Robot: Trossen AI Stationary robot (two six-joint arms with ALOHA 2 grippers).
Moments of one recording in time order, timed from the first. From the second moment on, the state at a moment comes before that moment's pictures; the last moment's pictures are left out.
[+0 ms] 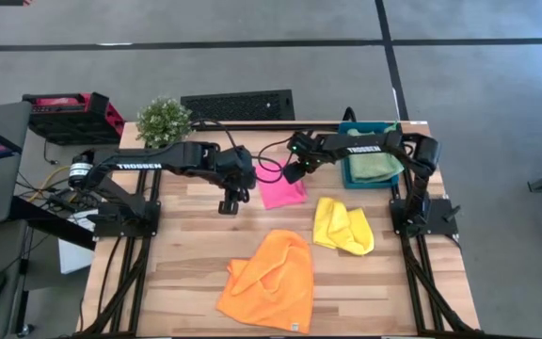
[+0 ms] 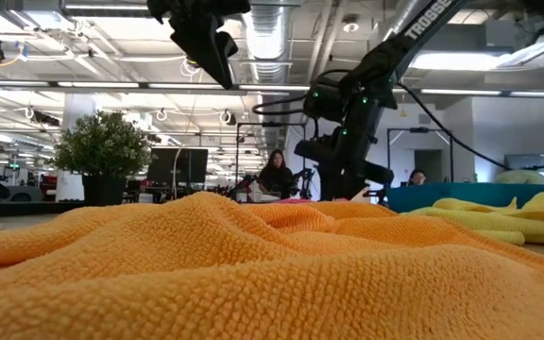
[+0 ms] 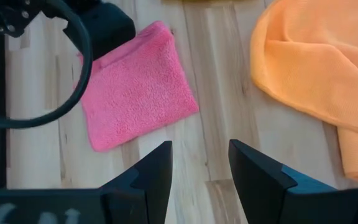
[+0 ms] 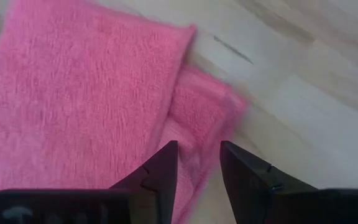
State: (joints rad) left arm 0.10 1.52 1.39 -0.90 0.00 0.26; right arm -0.42 1.89 1.16 -0.46 -0.03 0.50
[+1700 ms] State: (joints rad) left arm 0.10 1.52 1.39 -0.93 0.00 0.27; right arm -0.36 1.92 1.16 -0.49 0.14 0.31
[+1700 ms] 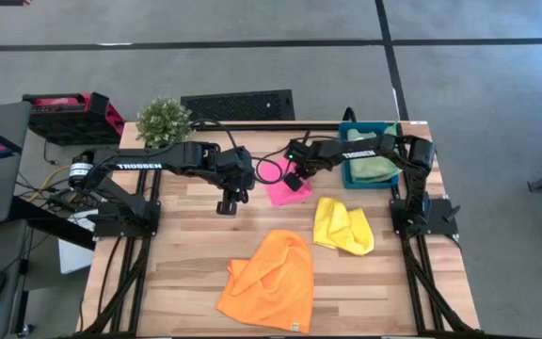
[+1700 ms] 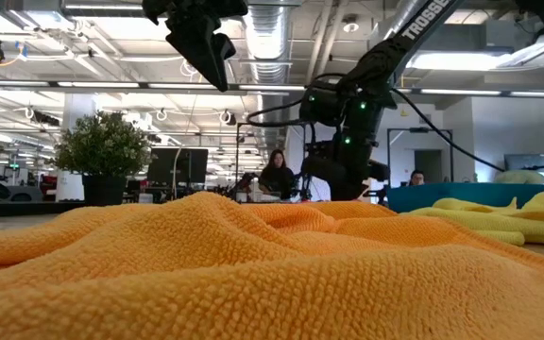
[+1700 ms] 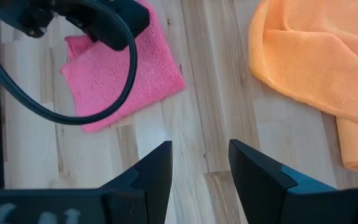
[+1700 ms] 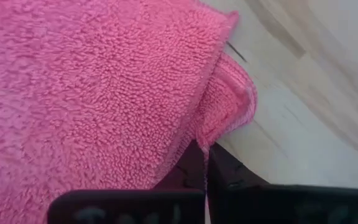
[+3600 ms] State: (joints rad) left arm 0.10 1.52 1.39 -0.93 0.00 0.27; right arm -0.70 1.57 1.00 -1.20 0.72 0.53
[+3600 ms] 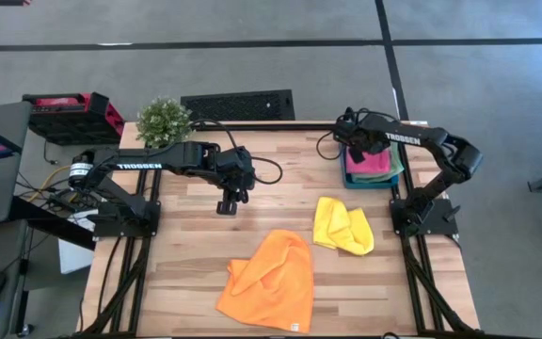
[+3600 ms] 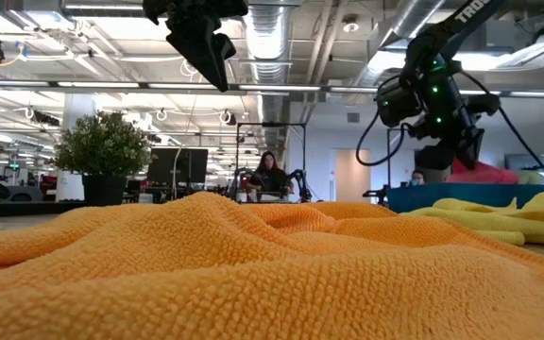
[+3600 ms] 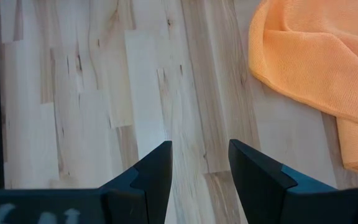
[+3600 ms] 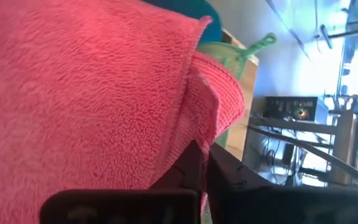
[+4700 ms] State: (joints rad) left arm 0.07 1.52 1.20 -0.91 0.12 0.00; right arm -0.32 1.34 1.10 -1.21 0.42 0.45
